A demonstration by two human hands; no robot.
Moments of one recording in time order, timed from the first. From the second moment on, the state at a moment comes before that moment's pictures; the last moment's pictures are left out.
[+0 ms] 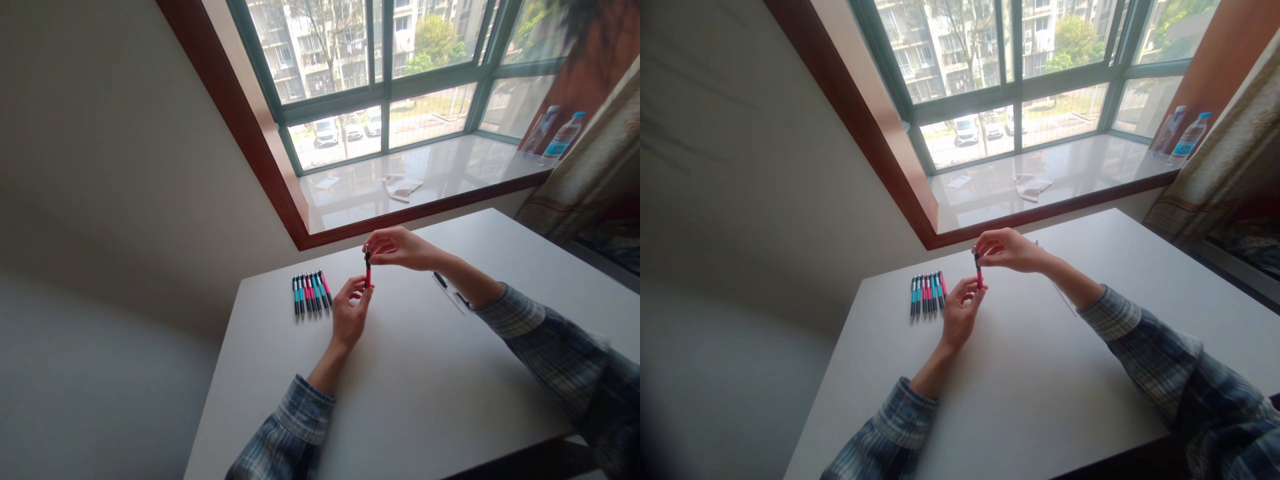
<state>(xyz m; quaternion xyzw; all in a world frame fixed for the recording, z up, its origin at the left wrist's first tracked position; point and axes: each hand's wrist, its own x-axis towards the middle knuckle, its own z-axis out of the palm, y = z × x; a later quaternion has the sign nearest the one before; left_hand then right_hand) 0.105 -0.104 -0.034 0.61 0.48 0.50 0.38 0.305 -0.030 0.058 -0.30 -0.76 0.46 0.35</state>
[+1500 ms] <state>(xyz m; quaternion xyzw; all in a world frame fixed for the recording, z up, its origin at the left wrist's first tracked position) 0.105 -0.104 -0.033 0.63 0.48 0.47 0.39 0.312 -0.032 0.067 -0.35 -0.80 0.37 0.32</state>
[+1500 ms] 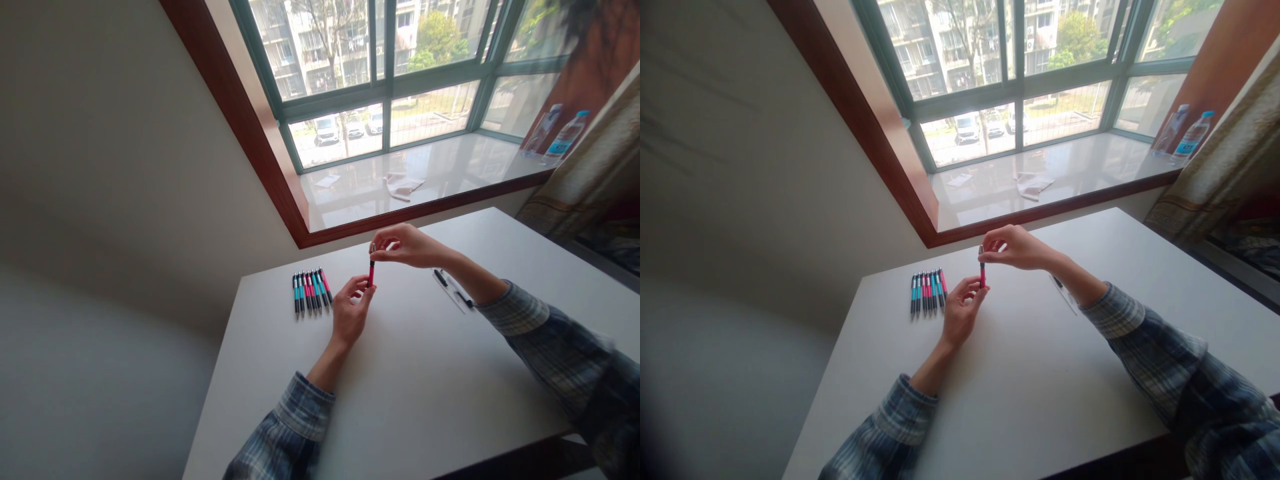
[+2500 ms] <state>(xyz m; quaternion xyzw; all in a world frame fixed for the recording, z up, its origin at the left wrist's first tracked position) 0.105 -0.104 -0.034 0.62 0.49 0.48 0.38 0.313 -0.033 0.067 -0.37 -0.81 0.33 0.29</state>
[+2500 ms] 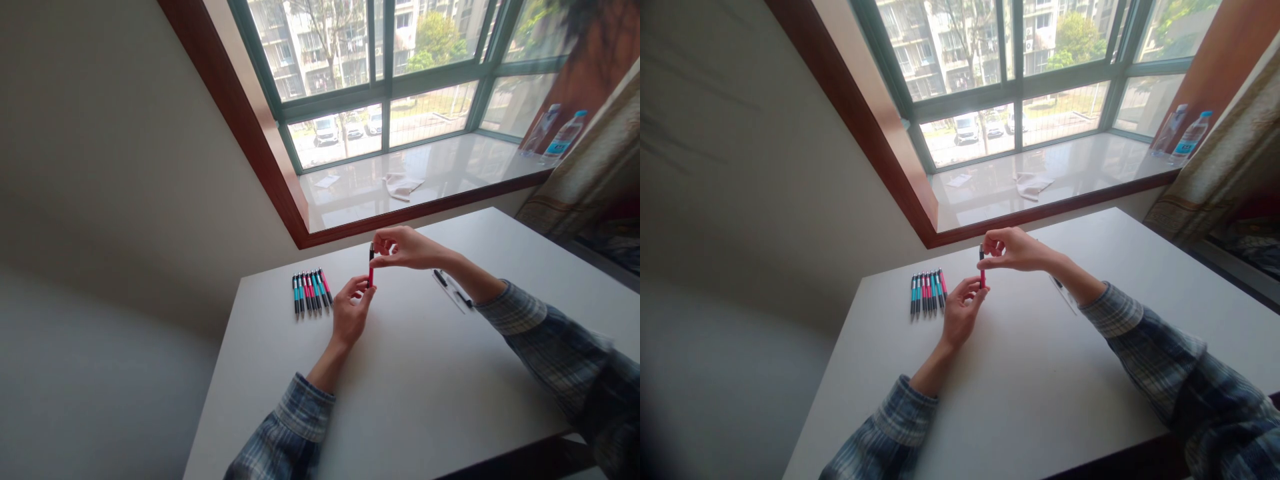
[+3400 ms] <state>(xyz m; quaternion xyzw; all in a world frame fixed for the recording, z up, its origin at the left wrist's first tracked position) 0.106 -0.106 -0.028 0.62 0.46 0.48 0.43 0.313 -0.031 0.066 -0.37 -0.81 0.37 0.28</state>
